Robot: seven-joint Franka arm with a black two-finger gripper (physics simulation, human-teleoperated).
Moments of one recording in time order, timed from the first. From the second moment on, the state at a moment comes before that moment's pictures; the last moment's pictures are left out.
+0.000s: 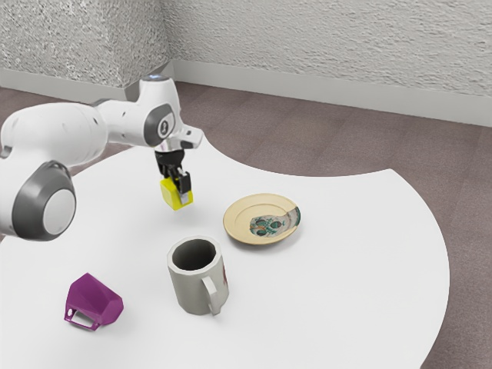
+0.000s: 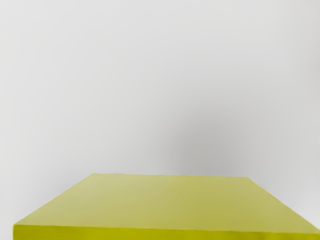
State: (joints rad) arm 0.02 0.75 0.17 -1.26 -0.08 2.00 0.61
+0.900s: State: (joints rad) arm -0.13 0.68 -0.05 -1.18 -0.05 1.82 0.48
